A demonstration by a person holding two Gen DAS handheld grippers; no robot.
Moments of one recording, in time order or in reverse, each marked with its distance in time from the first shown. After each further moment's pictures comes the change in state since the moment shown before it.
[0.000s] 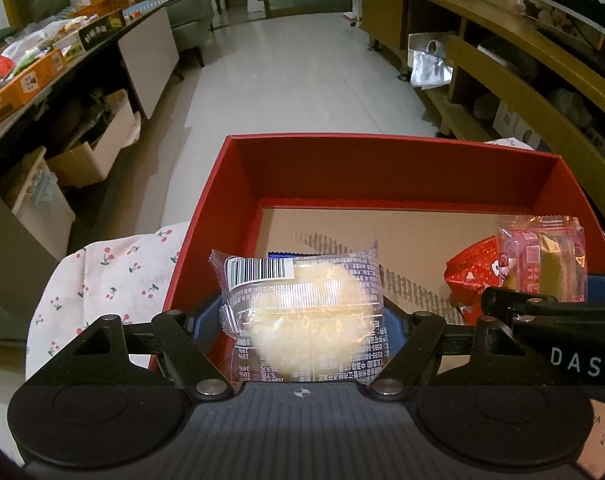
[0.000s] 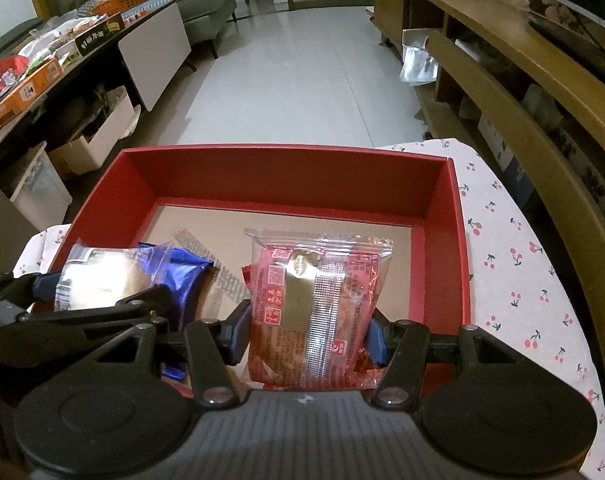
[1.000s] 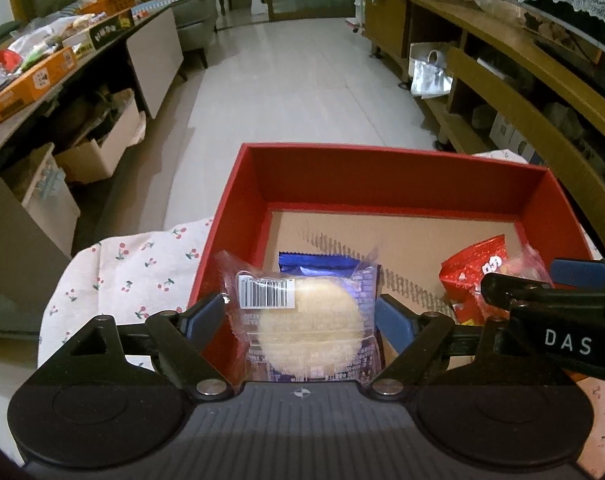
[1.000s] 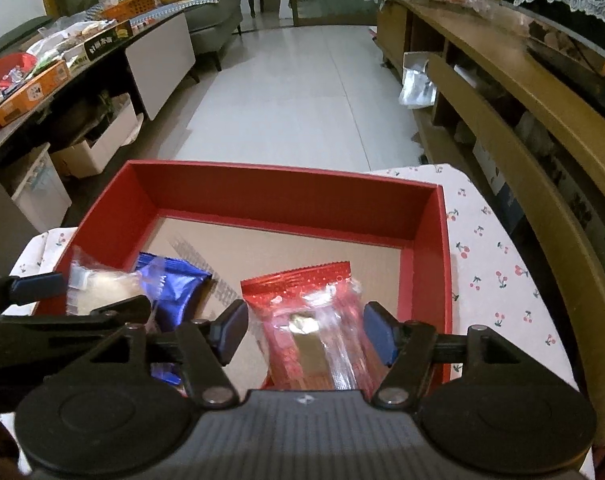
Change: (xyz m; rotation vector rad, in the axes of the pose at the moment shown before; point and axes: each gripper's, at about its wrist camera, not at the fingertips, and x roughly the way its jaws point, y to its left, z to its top) left arm -0.021 0.011 0.000 -0.029 -0.019 -0.016; right arm -0.015 0.003 0.001 -0.046 -0.059 -0.024
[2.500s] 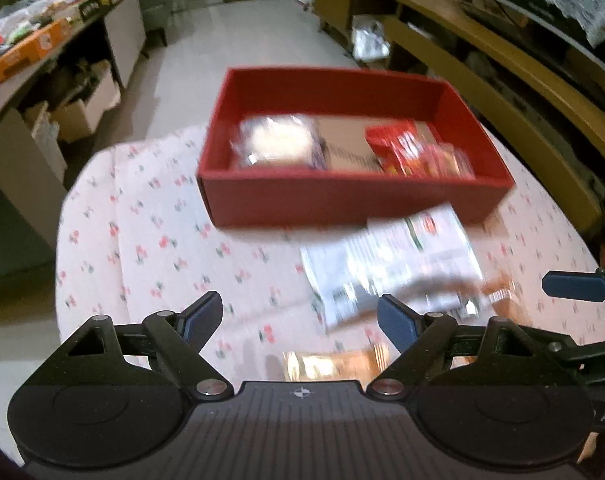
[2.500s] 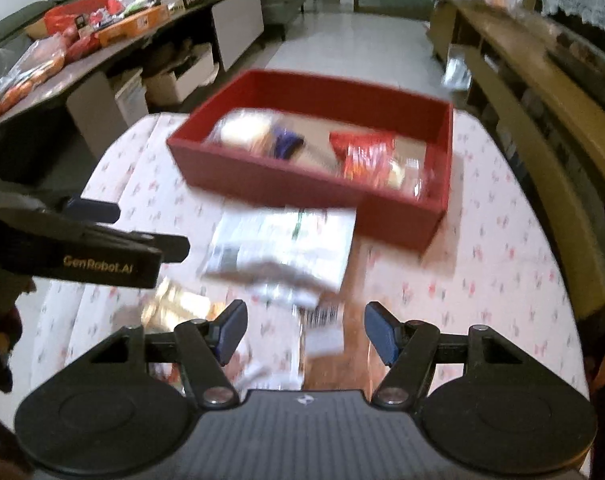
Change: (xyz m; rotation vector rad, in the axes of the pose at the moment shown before) left arm -0.088 0.021 -0.101 0.075 0.077 -0.163; right arm -0.126 0.027 -0.140 -0.143 0.065 0.098
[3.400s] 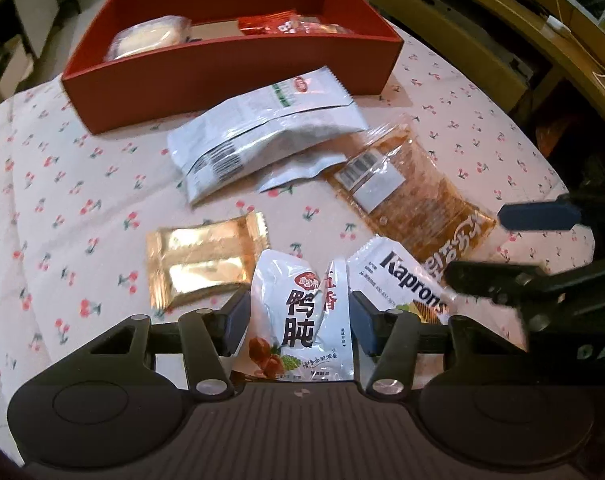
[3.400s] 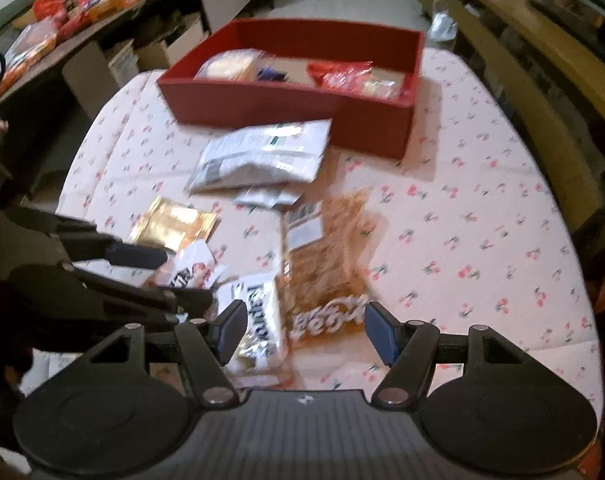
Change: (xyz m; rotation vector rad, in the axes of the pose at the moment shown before) left arm 0.009 -0.048 -0.058 0.133 0.172 -0.164; right arm -0.010 -0.016 -0.052 0.042 0.096 0.021
